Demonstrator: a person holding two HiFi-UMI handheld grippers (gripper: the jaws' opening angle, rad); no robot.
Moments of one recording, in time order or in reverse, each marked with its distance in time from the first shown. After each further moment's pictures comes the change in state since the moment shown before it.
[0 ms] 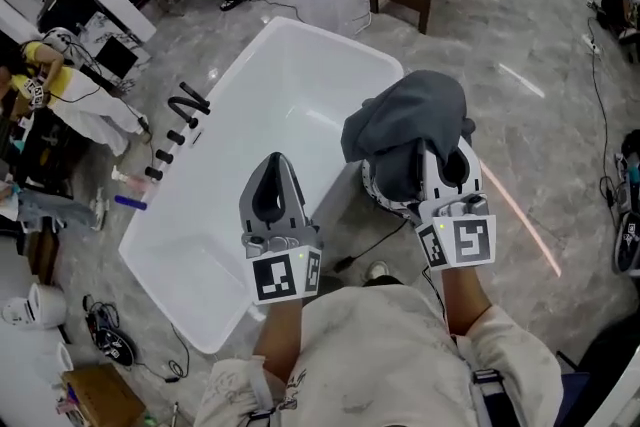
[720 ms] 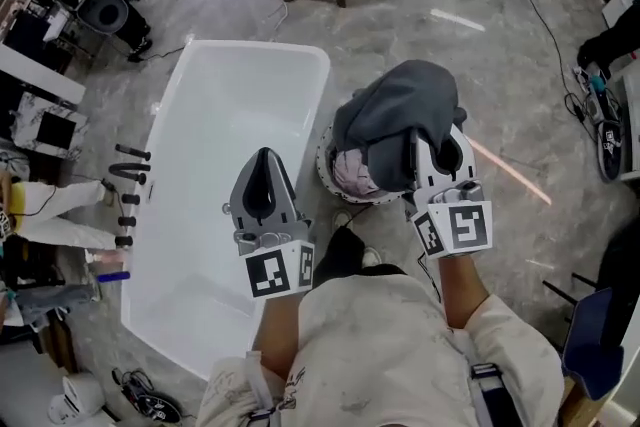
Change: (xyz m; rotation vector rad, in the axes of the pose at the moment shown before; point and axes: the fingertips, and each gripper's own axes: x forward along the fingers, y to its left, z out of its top) left arm 0.103 -0.094 -0.072 -0.077 0.059 -0.274; right arm -0.017 -0.126 -0.049 -0.037 0.074 -0.291
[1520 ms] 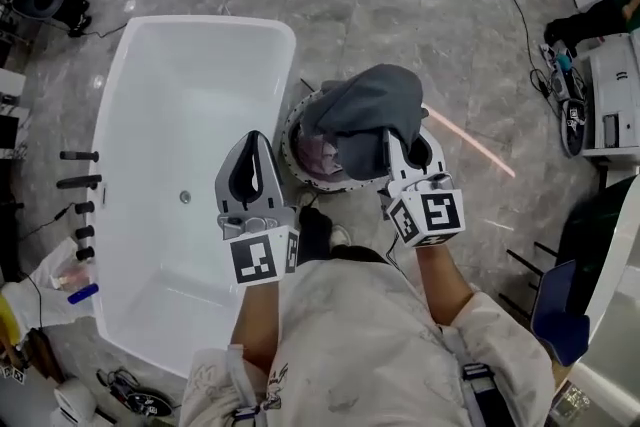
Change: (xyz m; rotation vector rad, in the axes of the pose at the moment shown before) left arm 0.084 0.032 -0.092 -0.093 0.136 -0.111; right arm 0.063 -0.004 -0.124 0.011 0.300 -0.081
